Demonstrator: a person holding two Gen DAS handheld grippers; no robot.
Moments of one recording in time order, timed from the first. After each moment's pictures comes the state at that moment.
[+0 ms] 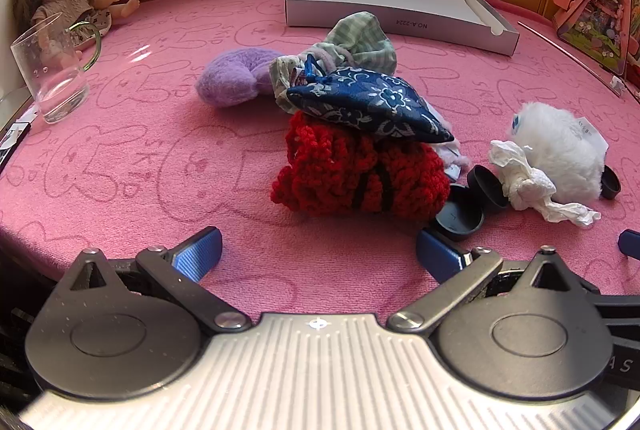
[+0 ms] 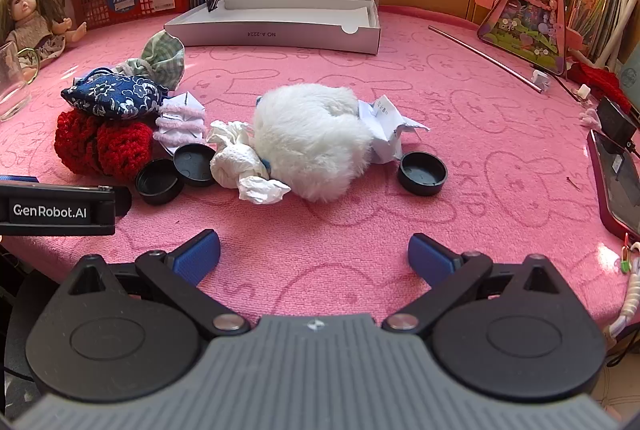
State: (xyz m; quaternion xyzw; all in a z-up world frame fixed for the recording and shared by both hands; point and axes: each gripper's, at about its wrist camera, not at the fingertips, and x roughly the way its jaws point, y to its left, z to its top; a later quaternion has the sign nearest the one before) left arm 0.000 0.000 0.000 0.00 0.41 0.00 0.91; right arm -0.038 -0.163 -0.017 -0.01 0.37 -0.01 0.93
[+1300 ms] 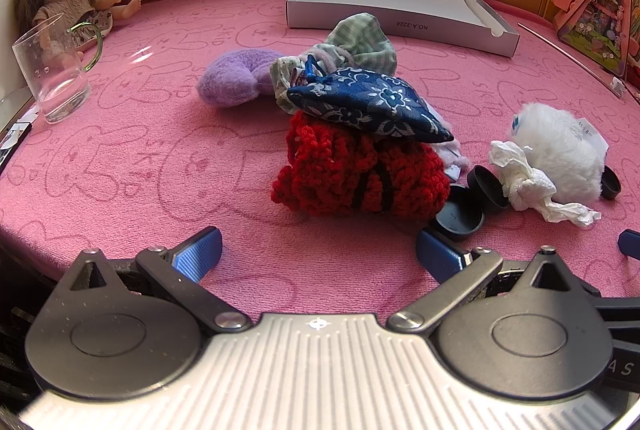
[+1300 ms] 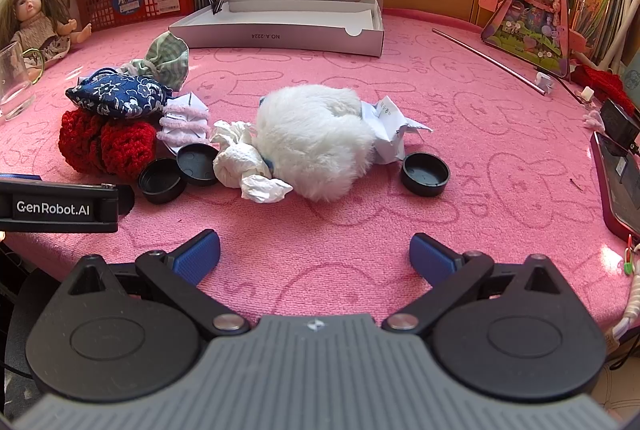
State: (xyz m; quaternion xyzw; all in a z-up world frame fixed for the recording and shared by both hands) left arm 0.000 0.000 0.000 0.00 0.40 0.00 0.91; right arm -0.036 -0.164 -0.018 -0.01 0.37 0.00 0.93
